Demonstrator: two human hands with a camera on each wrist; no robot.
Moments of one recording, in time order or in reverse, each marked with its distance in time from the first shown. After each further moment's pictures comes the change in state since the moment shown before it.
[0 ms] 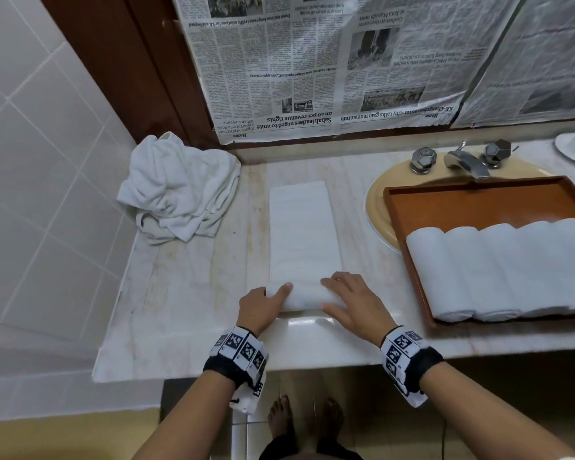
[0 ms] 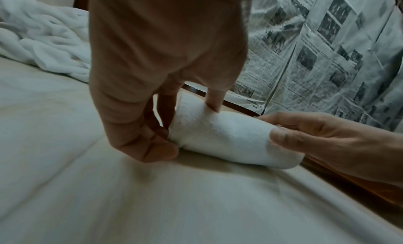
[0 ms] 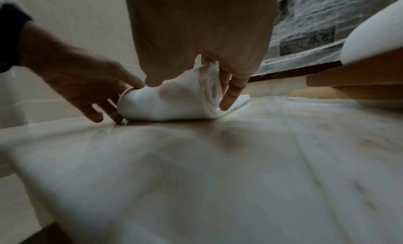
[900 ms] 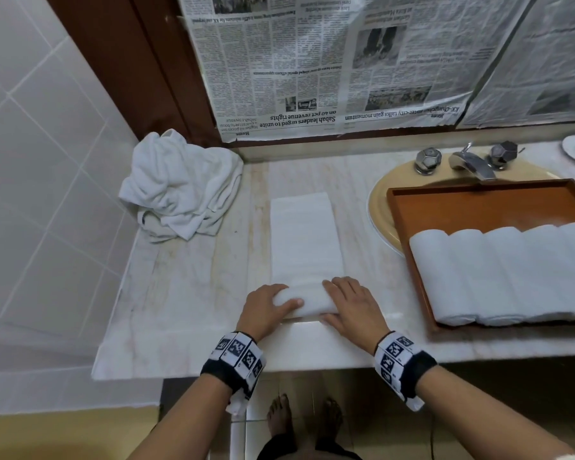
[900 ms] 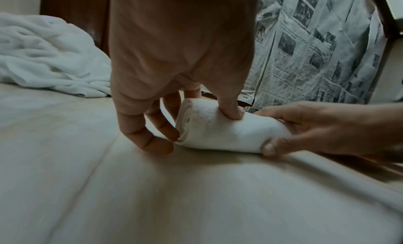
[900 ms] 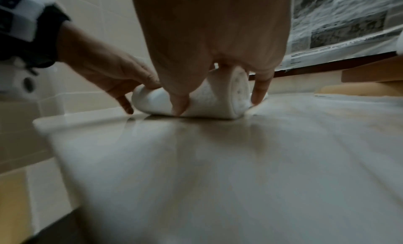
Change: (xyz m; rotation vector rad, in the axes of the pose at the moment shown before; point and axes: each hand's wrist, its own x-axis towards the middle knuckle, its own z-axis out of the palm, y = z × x) left_hand 0.010 -0.018 0.006 0.097 -0.022 0.288; right_hand 0.002 -0.008 0.013 -0.276 0.009 -0.077
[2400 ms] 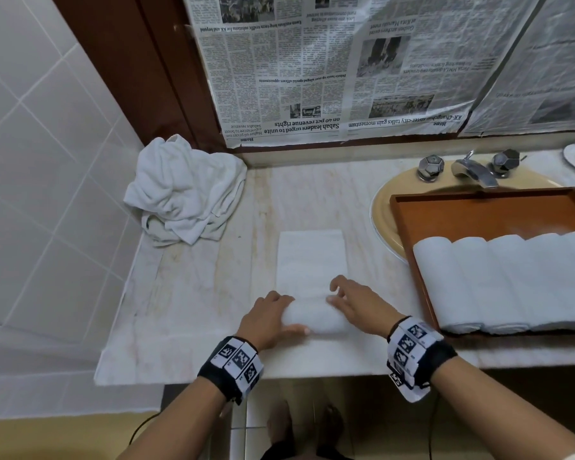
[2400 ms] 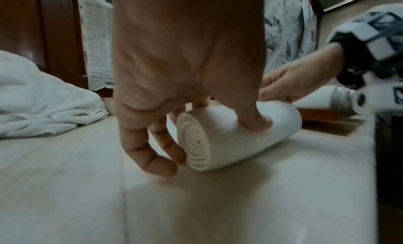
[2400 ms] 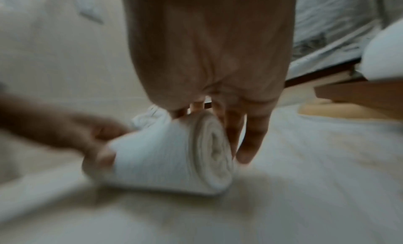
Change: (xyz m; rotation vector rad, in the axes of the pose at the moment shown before) left_hand -0.007 0.006 -0.012 0.351 -0.269 0.060; right_hand 0.024 0.007 -0.040 0.367 -0.277 0.227
